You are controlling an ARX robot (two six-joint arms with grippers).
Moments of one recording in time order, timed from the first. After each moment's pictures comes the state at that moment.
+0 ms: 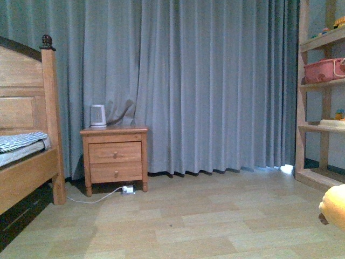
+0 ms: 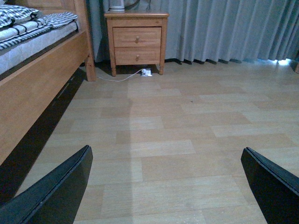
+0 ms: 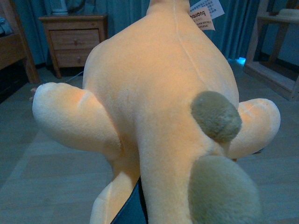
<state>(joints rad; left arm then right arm) 0.00 0.00 0.01 0.00 0.00 0.00 0.00 0.01 0.01 0.00 0.00 0.01</state>
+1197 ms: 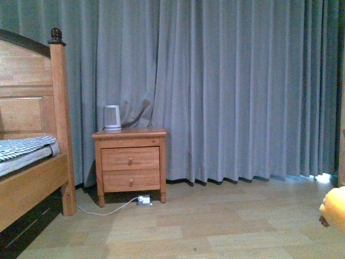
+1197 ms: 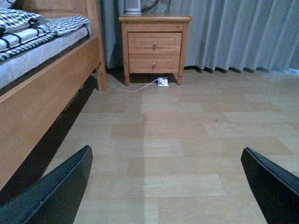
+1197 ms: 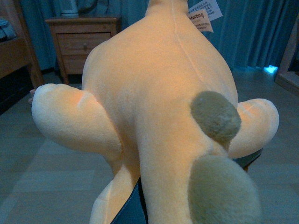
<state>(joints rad) 0.00 0.00 0.01 0.00 0.00 0.00 0.00 0.01 0.01 0.00 0.00 0.01</state>
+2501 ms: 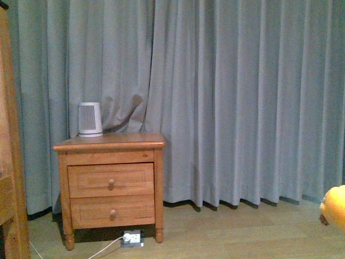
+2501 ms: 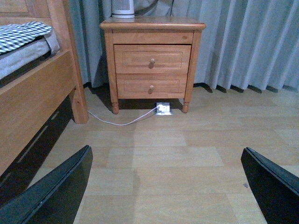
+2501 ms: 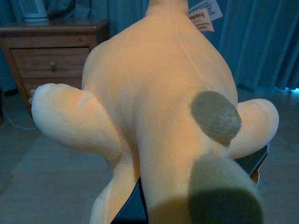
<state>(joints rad) 0.00 0.00 0.01 0.00 0.00 0.00 0.00 0.01 0.01 0.00 0.00 0.01</state>
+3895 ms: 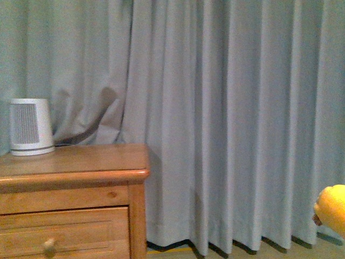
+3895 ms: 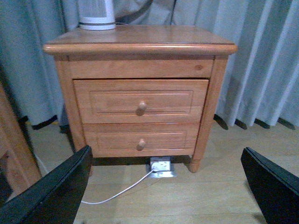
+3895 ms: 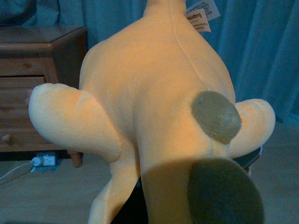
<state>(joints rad) 0.00 0.00 0.01 0.00 -0.01 0.00 0.00 0.01 0.01 0.00 -0.01 0.01</state>
